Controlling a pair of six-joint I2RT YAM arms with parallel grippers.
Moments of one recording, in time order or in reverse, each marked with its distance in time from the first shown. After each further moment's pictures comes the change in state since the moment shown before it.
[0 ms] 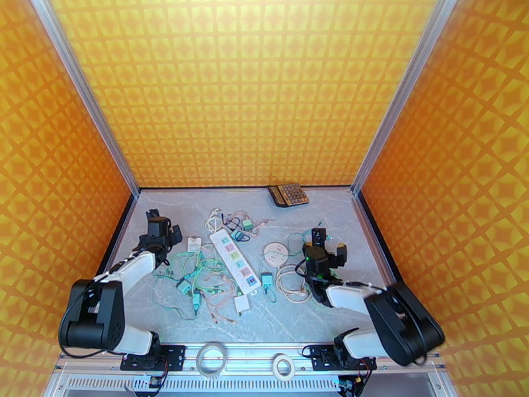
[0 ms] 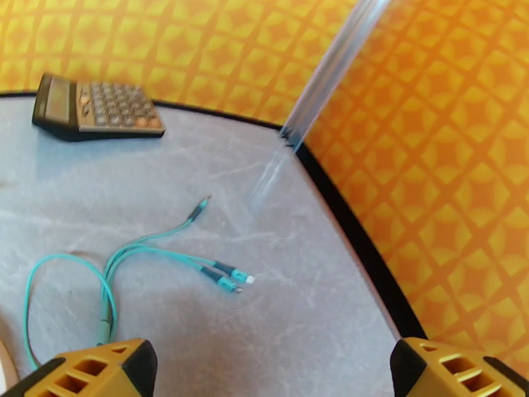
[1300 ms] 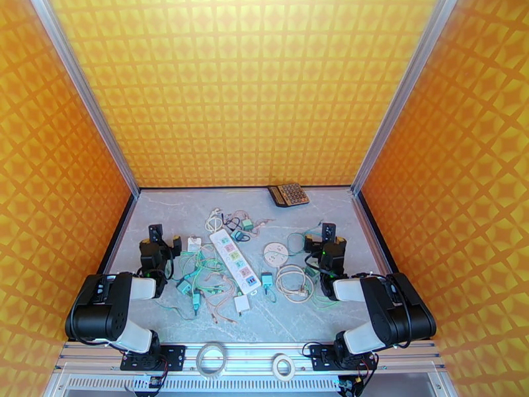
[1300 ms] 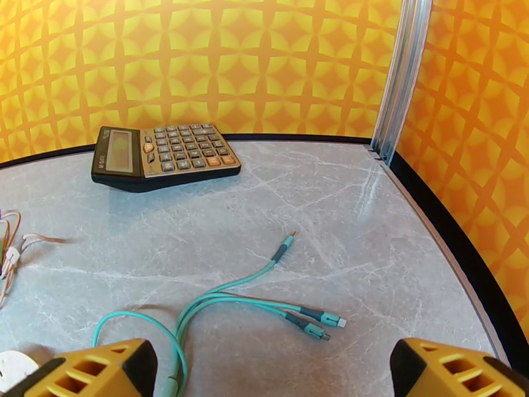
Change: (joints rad) left arm 0.071 0.054 -0.409 0.861 0.185 0.248; right arm -0.216 0.069 -0.028 0.204 -0.497 0.160
